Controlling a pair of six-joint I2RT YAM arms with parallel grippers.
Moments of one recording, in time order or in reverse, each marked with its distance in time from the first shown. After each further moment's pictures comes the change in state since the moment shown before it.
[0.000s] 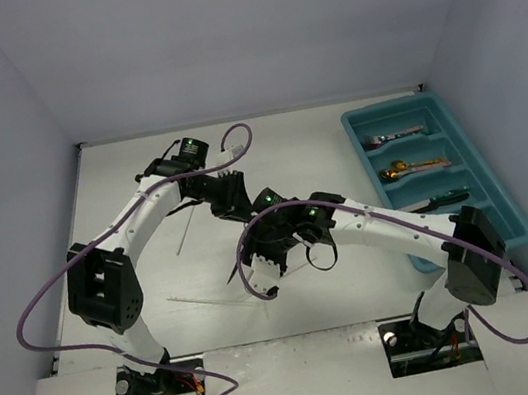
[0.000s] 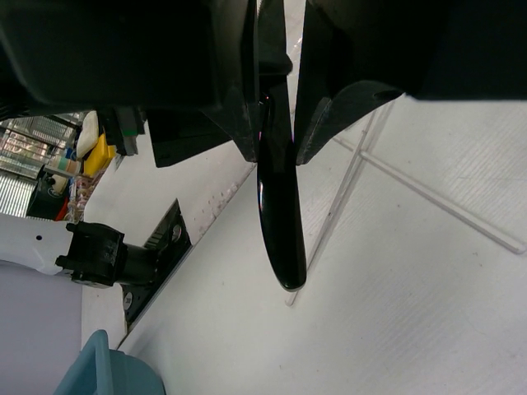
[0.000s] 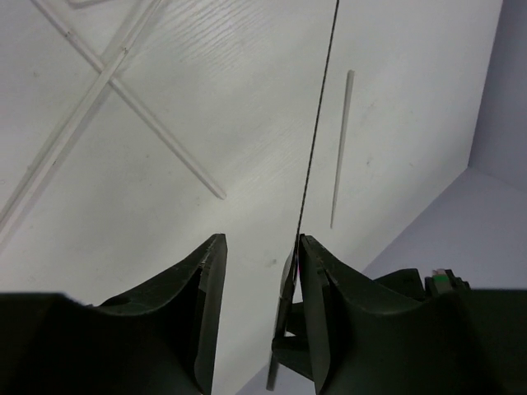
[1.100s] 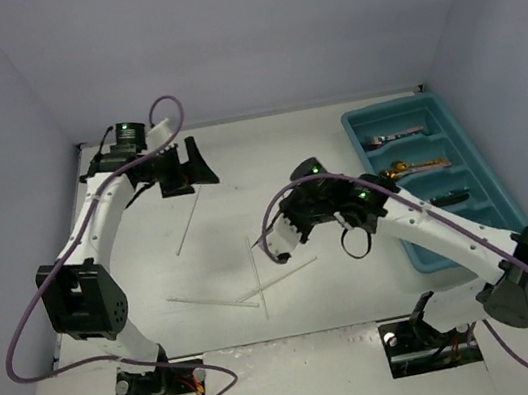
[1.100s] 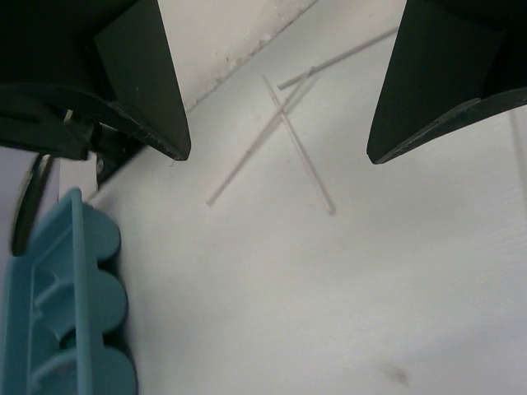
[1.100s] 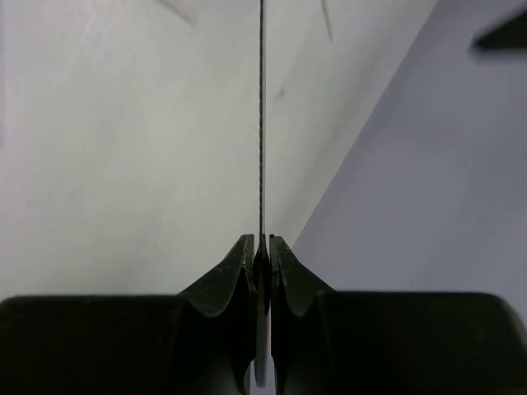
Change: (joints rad) left arm 0.280 -0.076 0.081 0.039 -0.187 -0.053; right arm -0.188 -0.244 -0.030 -0.043 0.154 0.195
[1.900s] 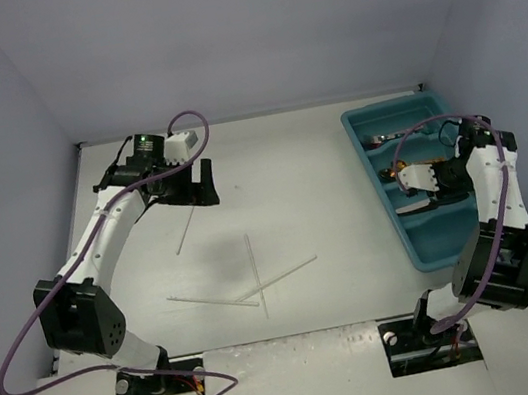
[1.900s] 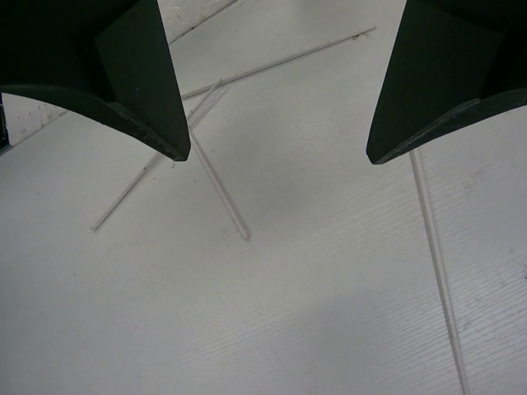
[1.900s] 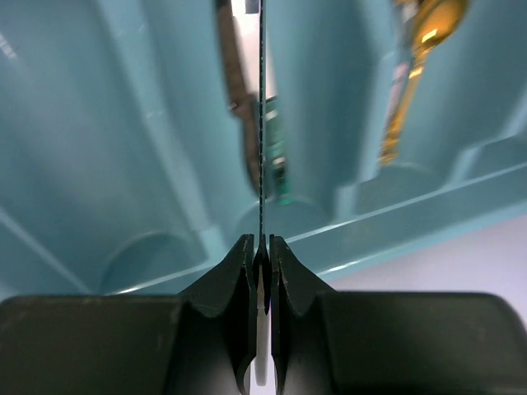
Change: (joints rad) left arm -0.122 -0.108 -0.125 -0.001 -0.273 0.223; right arm -1.186 0.119 0.002 -0.404 0.000 -0.411
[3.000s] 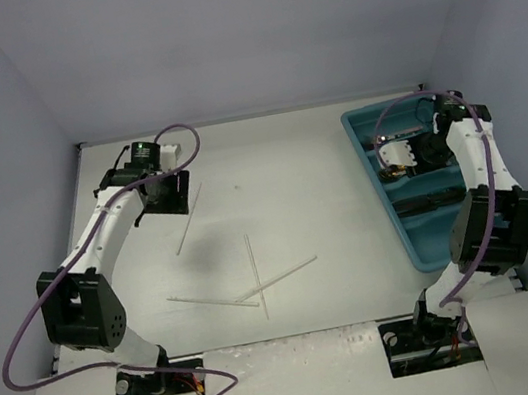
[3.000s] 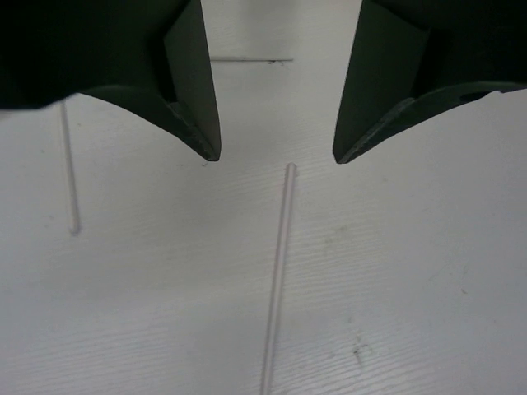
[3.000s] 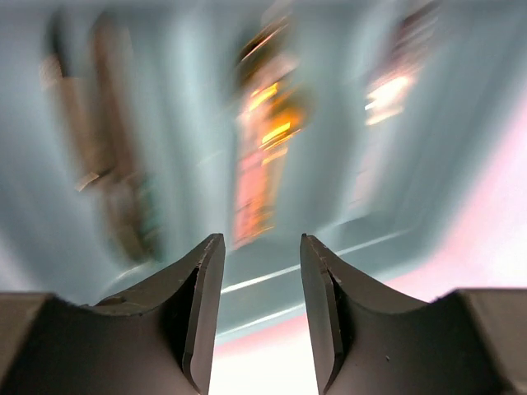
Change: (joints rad) left arm 0.048 0.022 -0.063 -0.010 -0.293 0.043; right arm 0.122 0.222 0.203 0.066 -0.097 -0.017
